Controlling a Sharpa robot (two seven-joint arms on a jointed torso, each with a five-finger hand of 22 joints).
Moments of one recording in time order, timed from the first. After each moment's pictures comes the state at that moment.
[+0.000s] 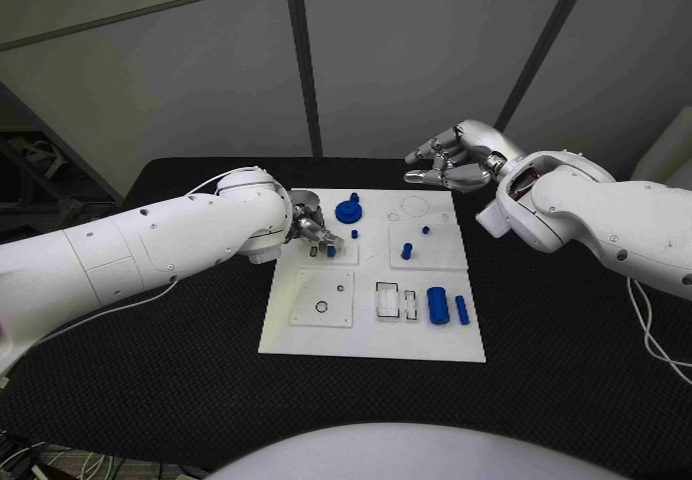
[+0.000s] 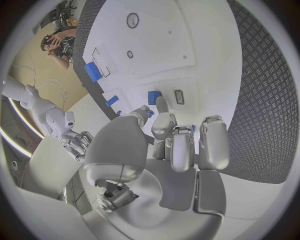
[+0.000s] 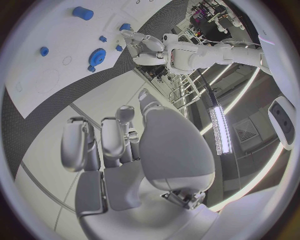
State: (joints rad) left arm 1.21 -0.63 0.01 1.31 -1.18 0.13 -0.53; left_hand 1.08 -0.09 0.28 0.26 0.05 1.25 0.00 0.08 1.13 1.46 -0.06 0.97 1.31 1.46 -0.11 1.52 1.31 0.07 1.40 0.01 1.41 1.31; right arm 1.24 -0.77 0.05 1.44 -0.95 -0.31 0.05; right_hand 1.37 -0.11 0.12 0.24 0.09 0.95 0.12 0.07 0.07 1.26 0.04 0.89 1.00 1.46 -0.04 1.24 1.10 0.05 1.43 0.07 1.36 1.31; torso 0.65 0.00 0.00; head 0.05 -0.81
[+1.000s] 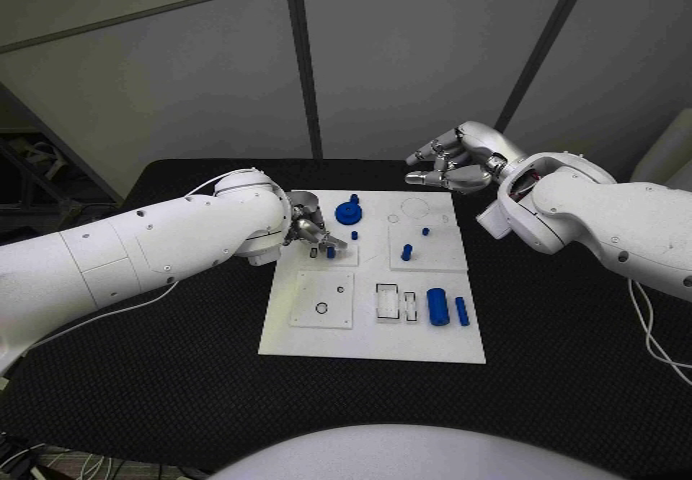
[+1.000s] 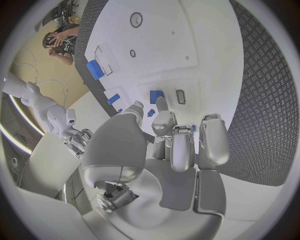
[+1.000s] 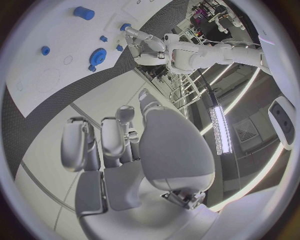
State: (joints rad) left arm 1.21 -0.64 0.01 1.32 -1.16 0.11 -0.53; left_hand 1.10 -0.14 0.12 0.29 0.05 1.23 0.01 0.07 1.13 1.47 -0.06 0.90 1.31 1.46 -0.12 1.50 1.31 0.07 1.37 0.00 1.38 1.28; right arm 1.24 -0.78 0.05 1.45 -0.95 -0.31 0.04; right_hand 1.37 -0.11 0.12 0.24 0.09 0.95 0.12 0.07 0.07 1.26 0.04 0.89 1.00 1.46 -0.04 1.24 1.10 0.05 1.43 0.07 1.36 1.31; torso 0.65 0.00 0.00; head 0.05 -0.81
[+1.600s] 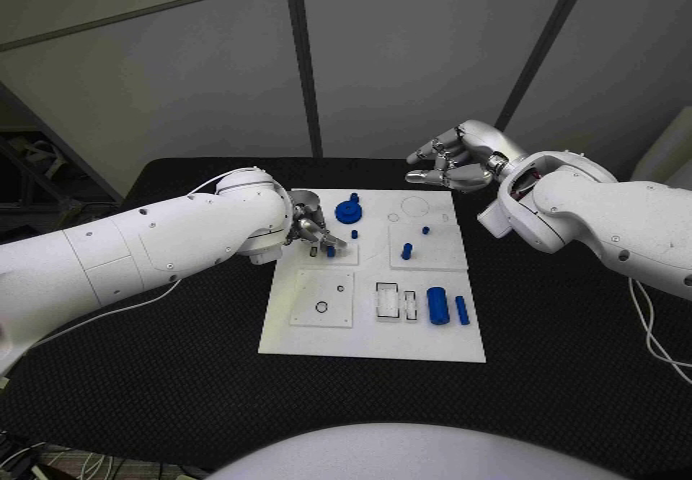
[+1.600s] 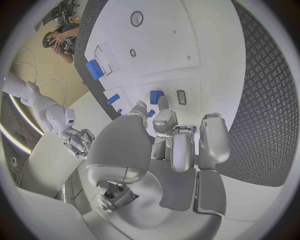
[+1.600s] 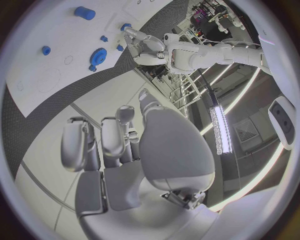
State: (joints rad) left arm 1.21 -0.63 0.01 1.31 -1.15 0.12 -0.54; left_hand 1.17 -0.07 0.01 0.28 0.05 1.17 0.03 0.06 0.96 1.47 -0.04 0.84 1.31 1.47 -0.11 1.50 1.31 0.07 1.37 0.01 1.36 1.27; right arm 1.24 -0.78 0.05 1.44 -0.95 -0.31 0.04; right_hand 1.37 -0.11 0.12 0.24 0.09 0.95 0.12 0.07 0.07 1.26 0.04 0.89 1.00 1.46 -0.04 1.24 1.10 0.05 1.43 0.07 1.36 1.31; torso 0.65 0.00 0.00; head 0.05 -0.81
